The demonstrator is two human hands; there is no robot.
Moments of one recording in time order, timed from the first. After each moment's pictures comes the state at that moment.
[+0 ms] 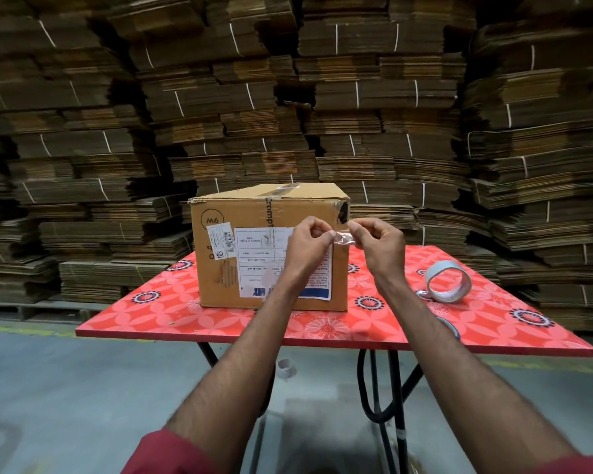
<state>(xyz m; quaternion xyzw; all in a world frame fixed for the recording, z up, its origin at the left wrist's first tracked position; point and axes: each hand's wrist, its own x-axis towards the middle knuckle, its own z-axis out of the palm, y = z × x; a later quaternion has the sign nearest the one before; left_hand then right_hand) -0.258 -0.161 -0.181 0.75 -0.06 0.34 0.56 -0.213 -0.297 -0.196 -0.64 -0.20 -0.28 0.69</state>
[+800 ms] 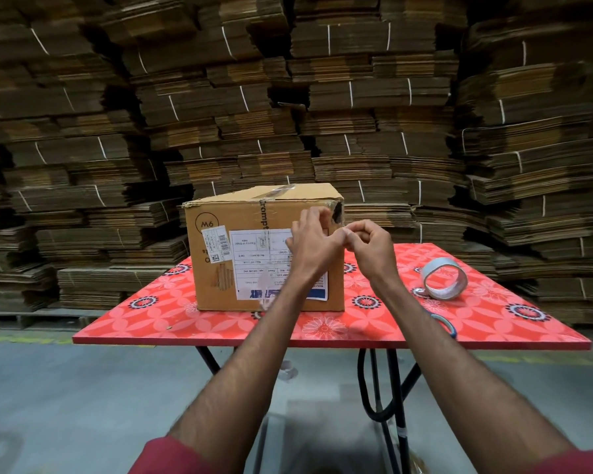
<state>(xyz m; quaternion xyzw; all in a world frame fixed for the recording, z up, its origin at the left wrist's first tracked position) -0.262 -0.183 -0.173 0.83 -0.05 0.40 0.40 -0.216 -0.299 -0.198 -0.67 -0.23 -0.25 0.66</state>
